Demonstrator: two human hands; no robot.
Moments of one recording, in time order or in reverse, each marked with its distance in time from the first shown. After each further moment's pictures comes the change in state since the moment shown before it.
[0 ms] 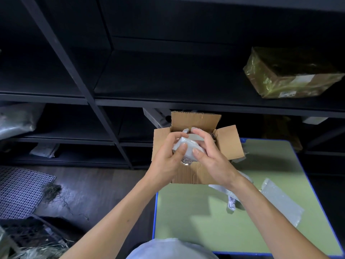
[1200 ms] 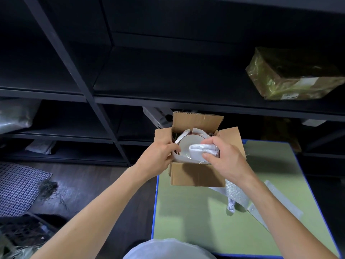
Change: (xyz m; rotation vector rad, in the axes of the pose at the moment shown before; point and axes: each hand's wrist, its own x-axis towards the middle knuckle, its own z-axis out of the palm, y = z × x) left_hand 0.043 -0.048 -0.039 0.891 -0.250 0.231; right_hand 0.010 0.015 -0.030 -0.539 0.226 0.052
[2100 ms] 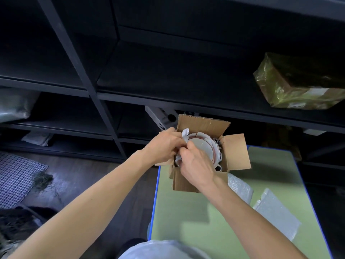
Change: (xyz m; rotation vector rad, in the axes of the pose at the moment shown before) left_hand 0.043 -0.017 -0.013 0.084 -0.096 0.160; right_hand 0.036 -0.044 0.080 -0.612 -0.095 -0.157
